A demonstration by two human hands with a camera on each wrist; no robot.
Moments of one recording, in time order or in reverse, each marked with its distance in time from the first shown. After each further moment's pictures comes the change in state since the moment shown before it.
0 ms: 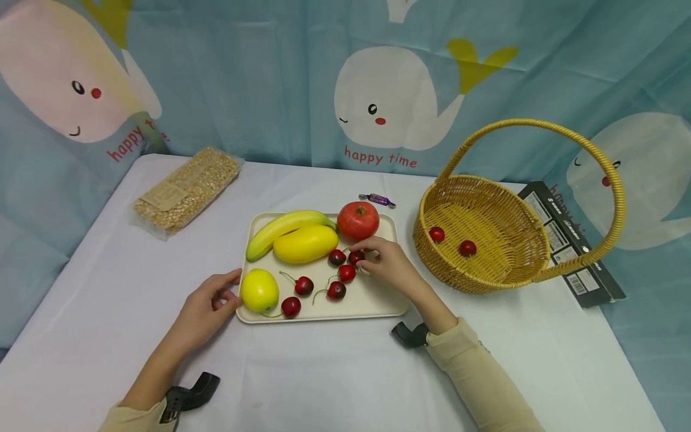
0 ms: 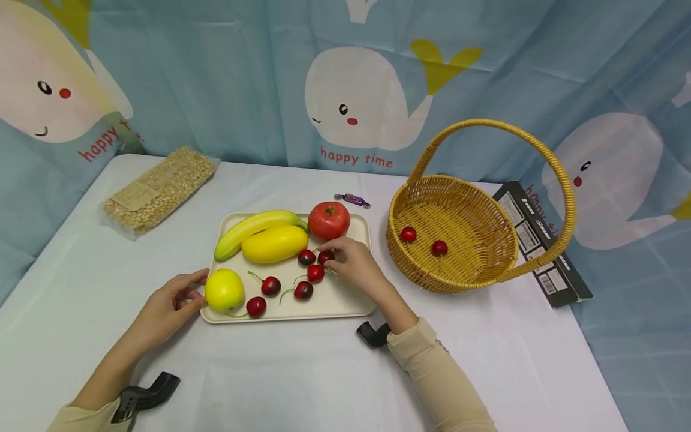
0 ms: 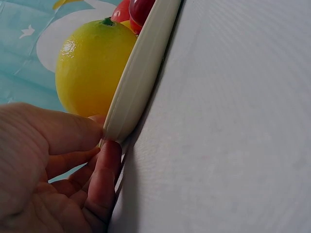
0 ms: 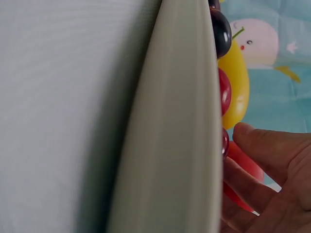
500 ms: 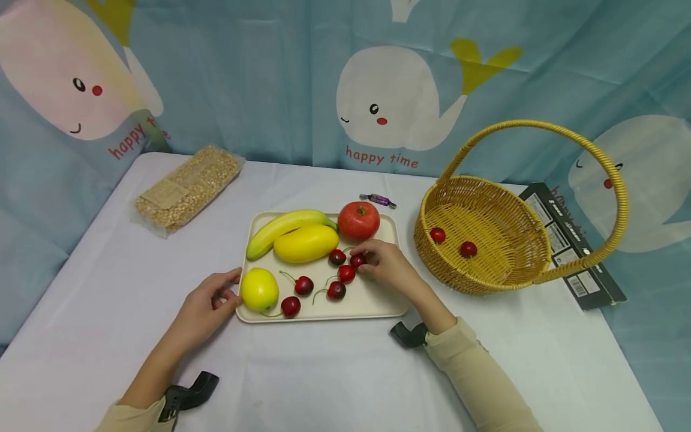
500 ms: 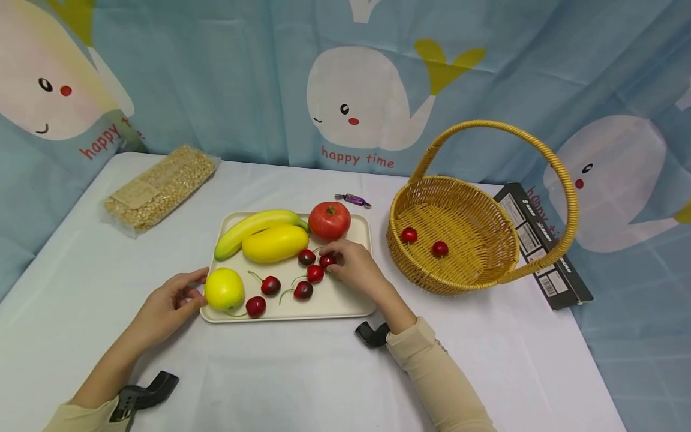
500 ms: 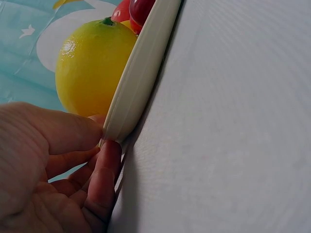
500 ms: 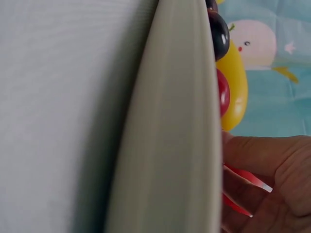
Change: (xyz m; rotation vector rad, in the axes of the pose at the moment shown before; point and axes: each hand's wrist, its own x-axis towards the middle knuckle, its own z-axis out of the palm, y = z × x) left_hand 0.000 -0.001 -0.001 0.000 0.000 0.009; right_hand 0.000 0.000 0.001 -0.053 -0.042 0.029
